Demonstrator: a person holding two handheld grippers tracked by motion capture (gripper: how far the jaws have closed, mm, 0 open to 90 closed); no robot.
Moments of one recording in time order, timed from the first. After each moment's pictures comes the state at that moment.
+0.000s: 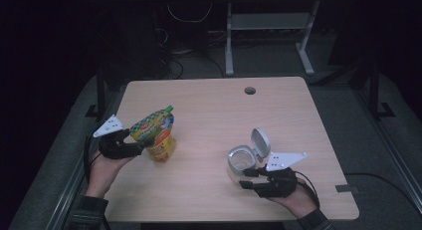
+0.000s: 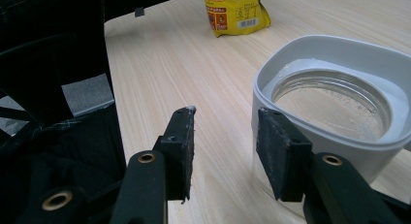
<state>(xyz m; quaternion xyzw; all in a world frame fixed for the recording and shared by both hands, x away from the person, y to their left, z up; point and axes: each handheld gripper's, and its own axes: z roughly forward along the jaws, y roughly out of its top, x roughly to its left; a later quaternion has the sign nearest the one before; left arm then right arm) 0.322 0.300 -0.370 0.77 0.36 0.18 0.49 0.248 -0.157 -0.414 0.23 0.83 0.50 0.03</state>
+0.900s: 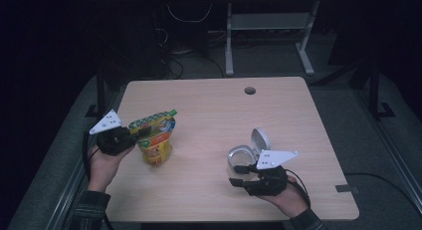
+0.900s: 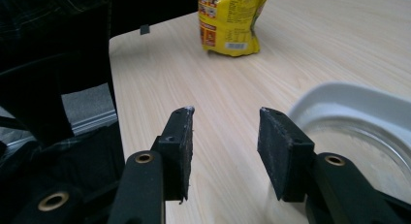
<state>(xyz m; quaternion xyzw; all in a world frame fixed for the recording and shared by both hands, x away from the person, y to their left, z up) 0.321 0.300 -0.350 0.78 0.32 0.18 0.50 0.249 -0.130 -0.402 0.22 0.83 0.52 0.04</state>
